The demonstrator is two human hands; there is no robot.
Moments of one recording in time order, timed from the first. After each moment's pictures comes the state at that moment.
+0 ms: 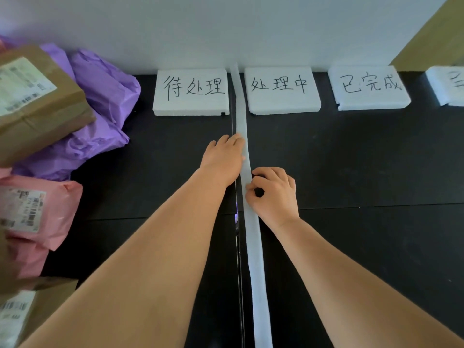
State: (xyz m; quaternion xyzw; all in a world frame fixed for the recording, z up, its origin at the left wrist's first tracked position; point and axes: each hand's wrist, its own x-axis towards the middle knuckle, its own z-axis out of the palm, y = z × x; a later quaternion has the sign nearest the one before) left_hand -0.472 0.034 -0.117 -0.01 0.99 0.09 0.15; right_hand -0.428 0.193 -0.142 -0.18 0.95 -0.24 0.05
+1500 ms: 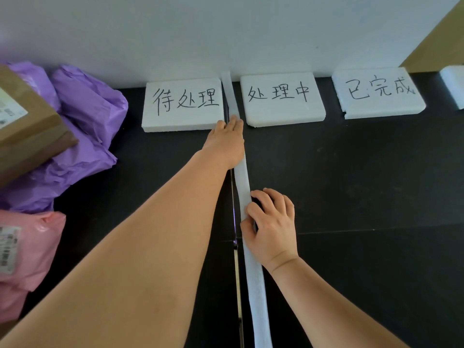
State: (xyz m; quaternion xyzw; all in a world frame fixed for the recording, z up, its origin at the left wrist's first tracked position) left_hand -0.554 0.024 -0.120 -0.04 0.98 0.09 0.16; right_hand -0.418 0.191 -0.163 -0.22 0.95 -0.22 -0.04
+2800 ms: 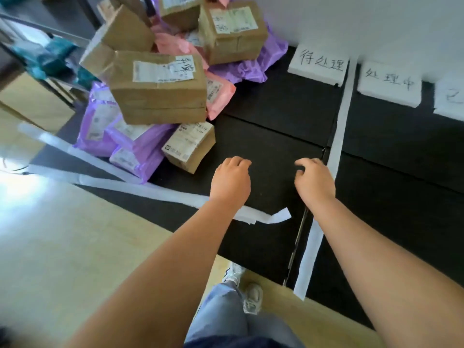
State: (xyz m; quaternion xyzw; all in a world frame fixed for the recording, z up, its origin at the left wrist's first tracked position) left_hand -0.088 0.026 -0.046 -0.30 0.93 0.20 0.01; right_hand -0.220 0.167 -0.064 -0.22 0.94 -0.21 0.14
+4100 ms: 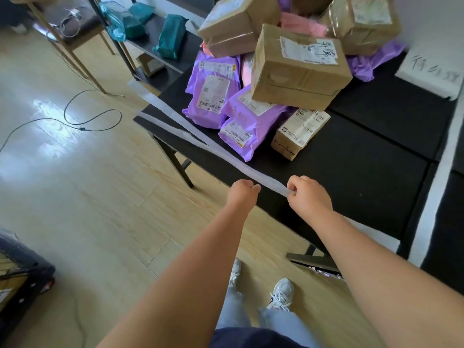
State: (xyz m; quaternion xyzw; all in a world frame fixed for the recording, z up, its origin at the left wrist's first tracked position) left_hand 0.120 -0.085 -0.089 -0.58 0.56 0.59 0.00; right_hand -0.007 0.016 -0.074 -0.42 0.88 -0.04 0.22
